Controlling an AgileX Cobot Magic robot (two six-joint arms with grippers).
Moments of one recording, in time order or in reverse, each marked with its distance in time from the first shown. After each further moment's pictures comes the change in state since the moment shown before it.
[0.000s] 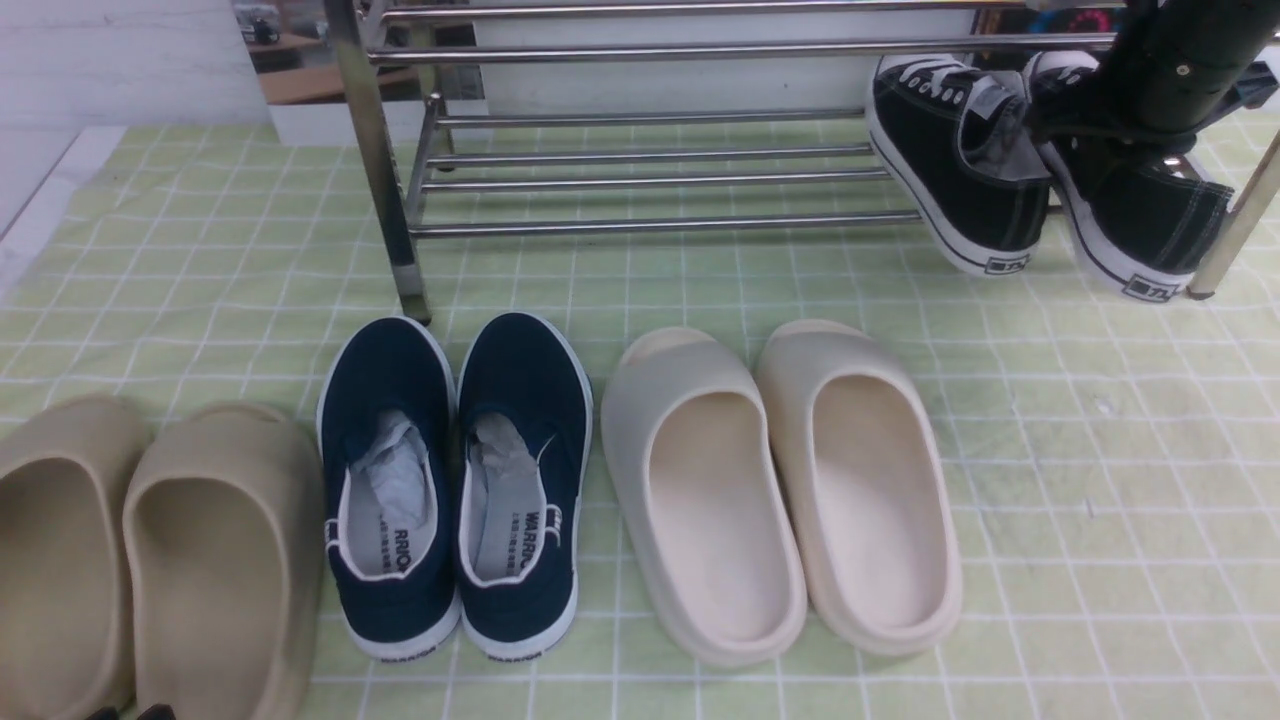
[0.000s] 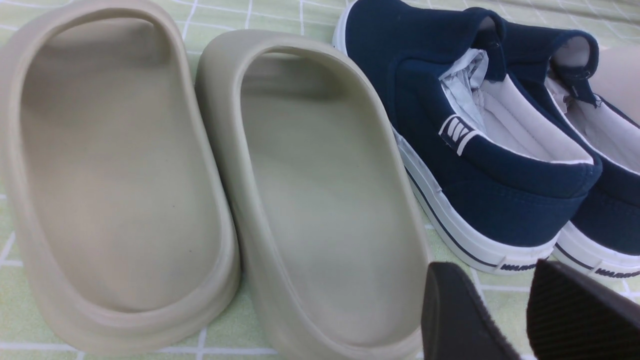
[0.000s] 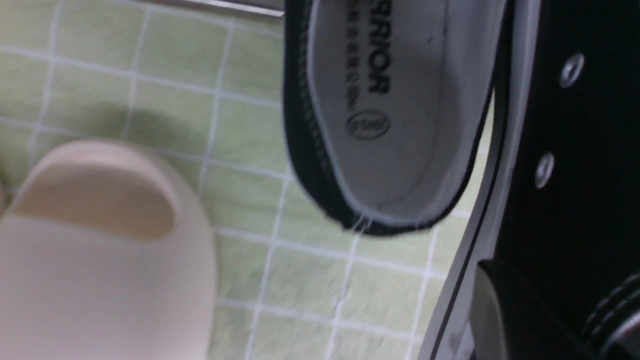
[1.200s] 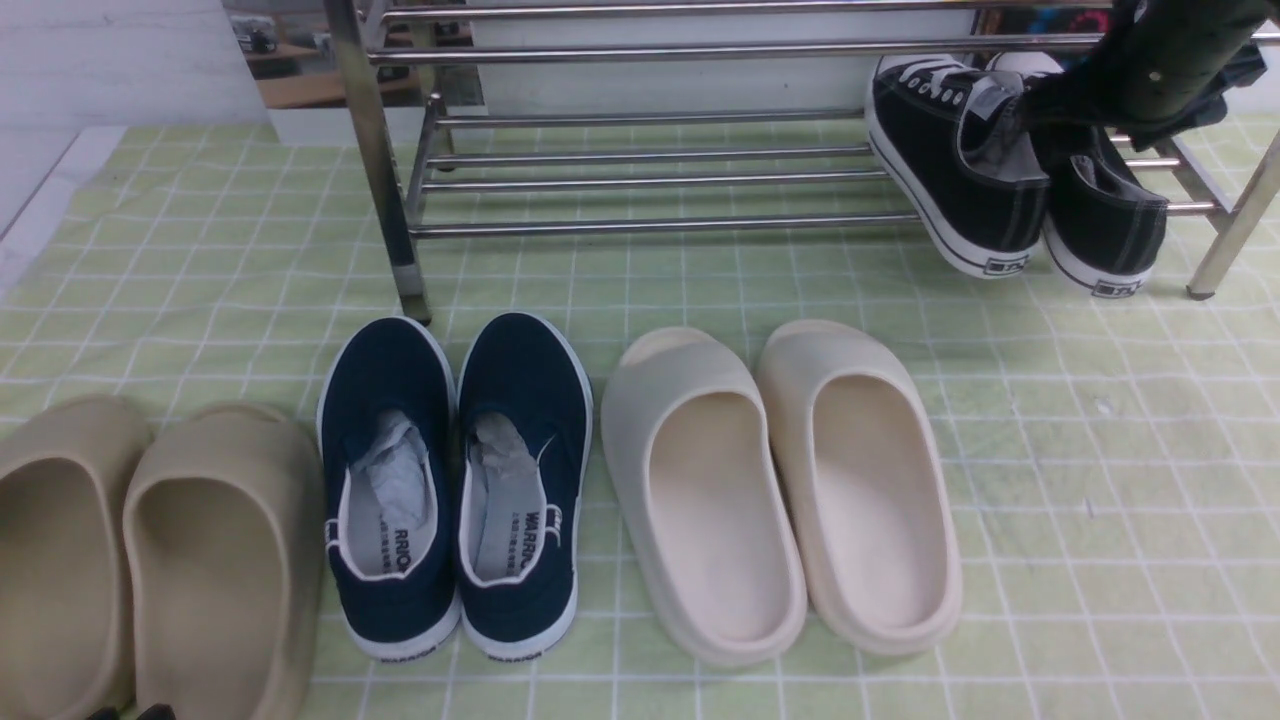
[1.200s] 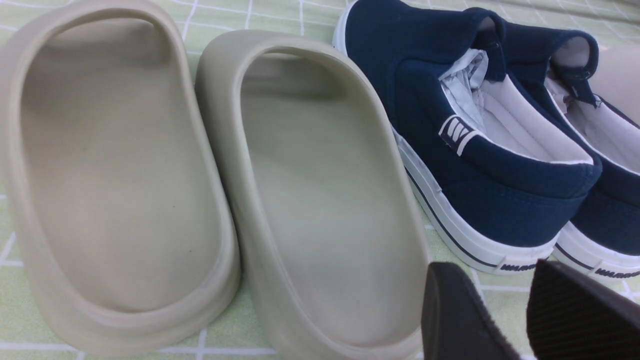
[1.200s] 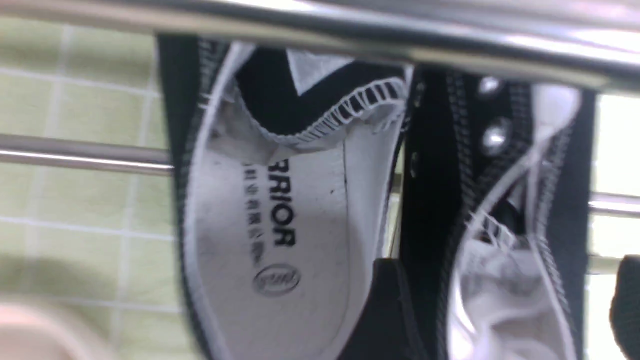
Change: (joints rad) right arm 0.000 0.010 -0.007 -0.103 -0.173 0.094; left arm 0.000 0.000 0.000 0.000 0.000 0.000
